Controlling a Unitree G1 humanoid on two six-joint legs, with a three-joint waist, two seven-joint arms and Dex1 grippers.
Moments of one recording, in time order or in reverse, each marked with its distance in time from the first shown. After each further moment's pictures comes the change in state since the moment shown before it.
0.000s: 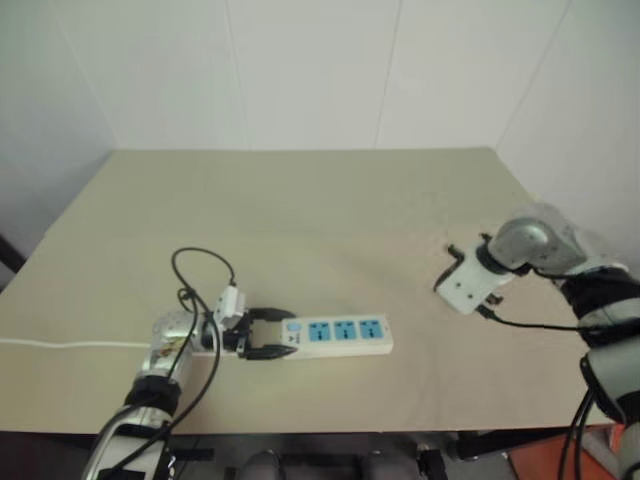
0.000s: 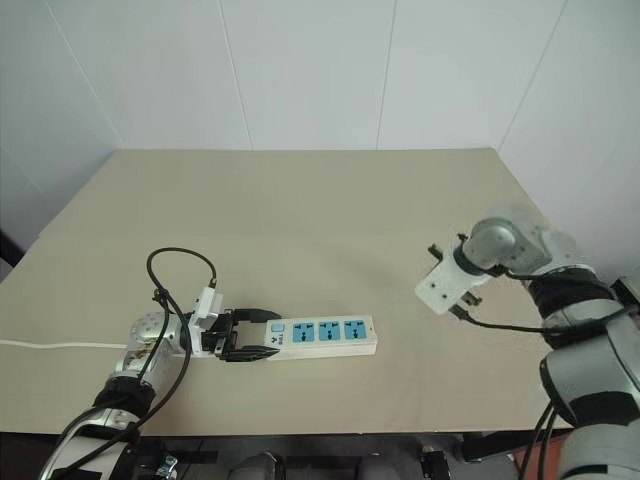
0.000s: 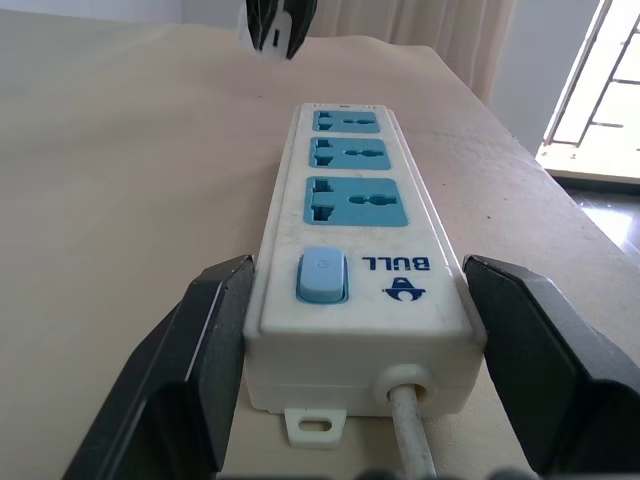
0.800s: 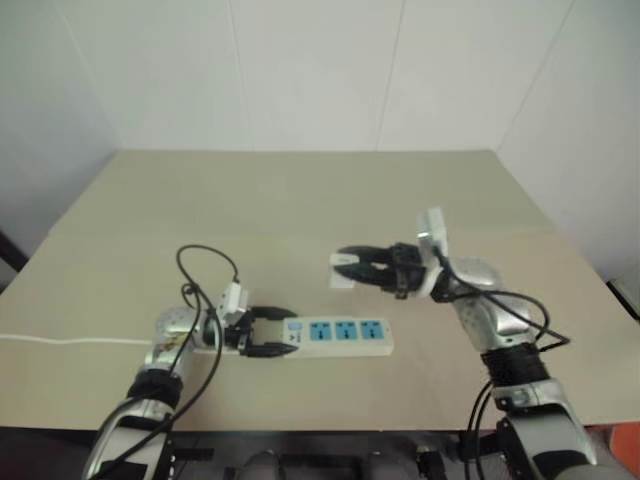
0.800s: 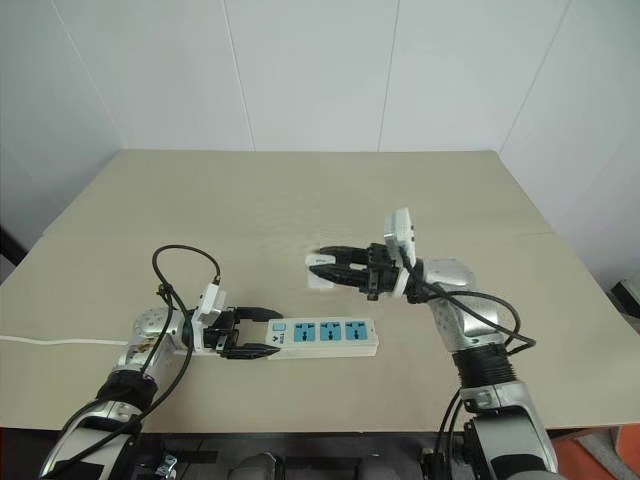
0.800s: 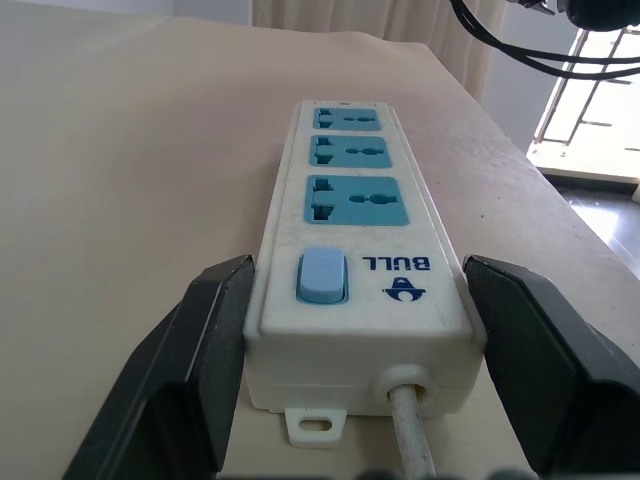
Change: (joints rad) left arm -0.033 0.001 -0.005 0.035 0.009 0.031 -0.006; right arm 0.356 0.494 -0.332 -0.353 0.771 0.850 -0.183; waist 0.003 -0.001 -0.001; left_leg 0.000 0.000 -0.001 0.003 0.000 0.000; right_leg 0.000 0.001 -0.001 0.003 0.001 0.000
